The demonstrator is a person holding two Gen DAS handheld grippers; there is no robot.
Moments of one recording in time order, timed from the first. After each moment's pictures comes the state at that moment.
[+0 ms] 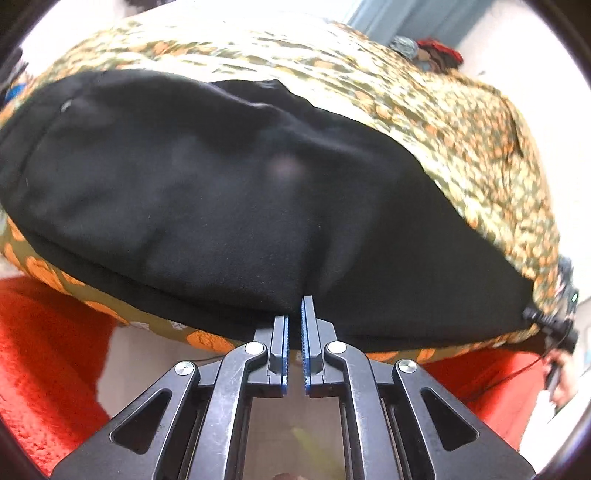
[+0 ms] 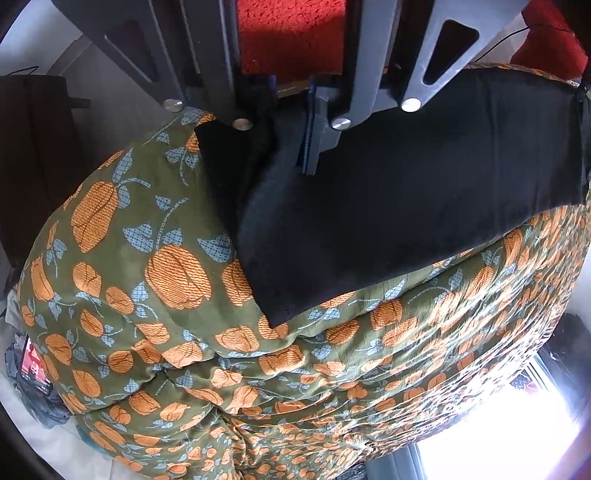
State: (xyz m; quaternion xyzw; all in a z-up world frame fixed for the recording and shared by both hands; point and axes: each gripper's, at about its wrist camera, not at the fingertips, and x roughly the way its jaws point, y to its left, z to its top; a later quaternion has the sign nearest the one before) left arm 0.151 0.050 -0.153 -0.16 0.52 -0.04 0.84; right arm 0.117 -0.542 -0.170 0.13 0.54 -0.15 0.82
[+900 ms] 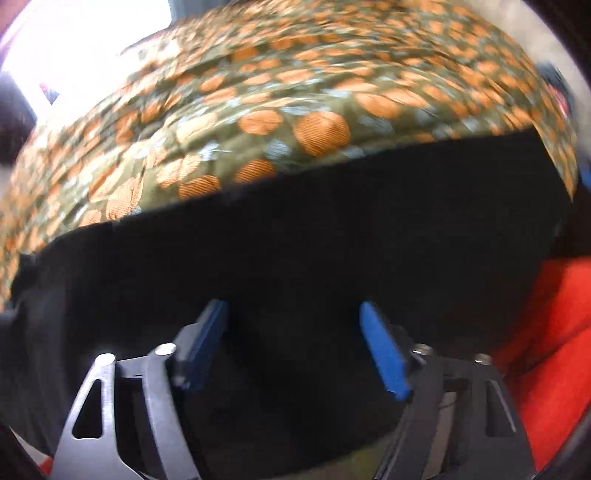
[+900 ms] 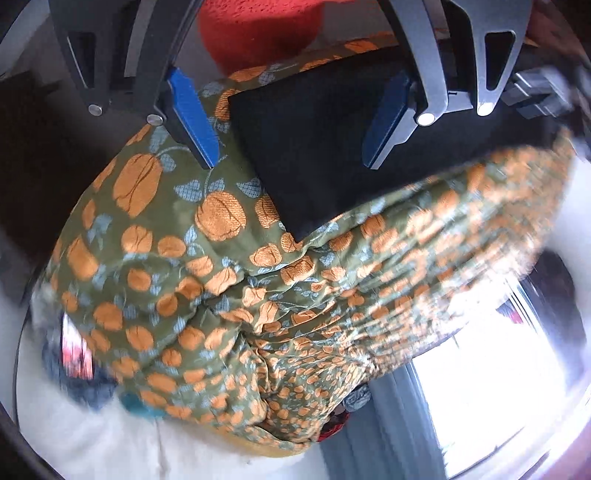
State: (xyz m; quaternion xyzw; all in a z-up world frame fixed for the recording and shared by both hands) left arm 0.217 -0.234 -0.171 0.16 0.52 -0.17 0.82; right arm 0.069 -0.567 -0.123 0.20 0.39 -0.15 0.89
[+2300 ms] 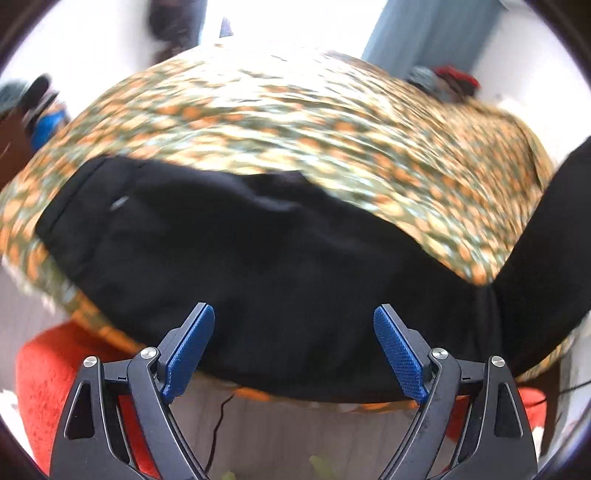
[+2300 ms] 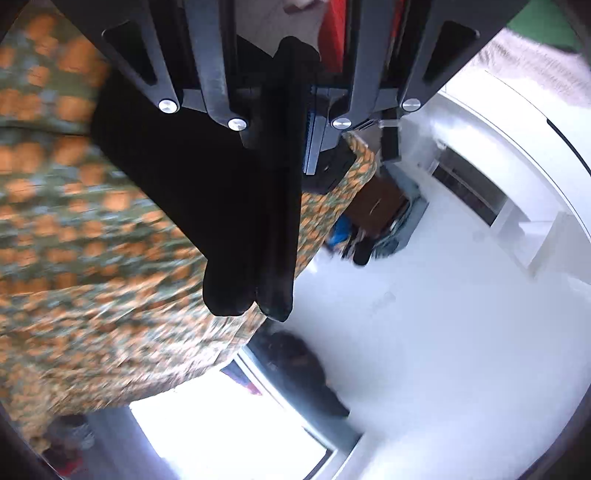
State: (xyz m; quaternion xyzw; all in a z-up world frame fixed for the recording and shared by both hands) left arm 0.168 0.079 -0.085 -0.16 0.47 0.04 0.87; right arm 0.199 -0.229 0.007 0.20 0.39 0.40 0.81
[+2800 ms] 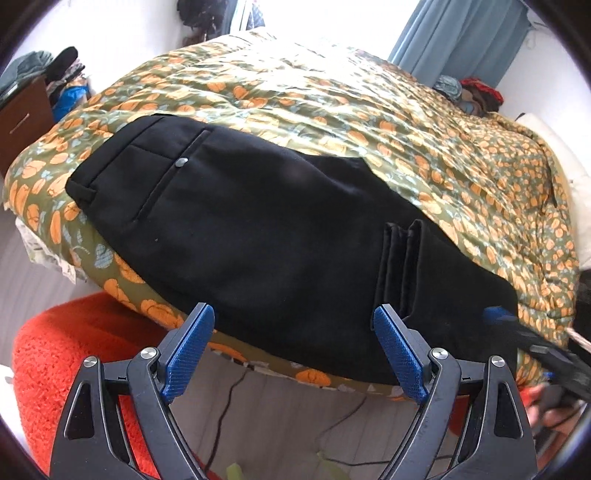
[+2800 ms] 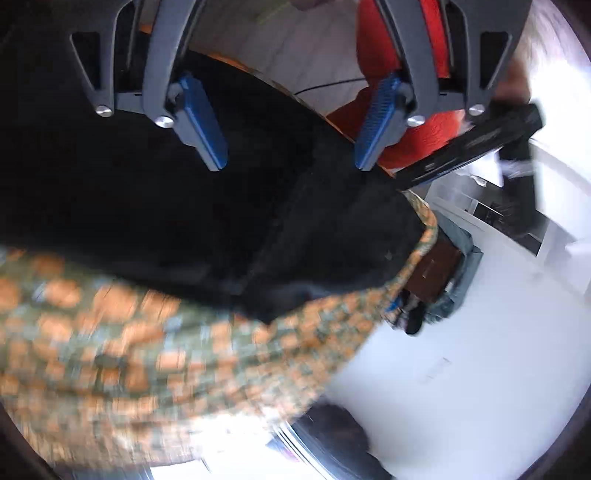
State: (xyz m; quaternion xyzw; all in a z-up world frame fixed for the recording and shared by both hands) left arm 0.147 0.122 -0.109 -0.18 0.47 0.06 0.86; right arm 0.176 -0.112 -0.141 0.13 0.48 0.33 0.80
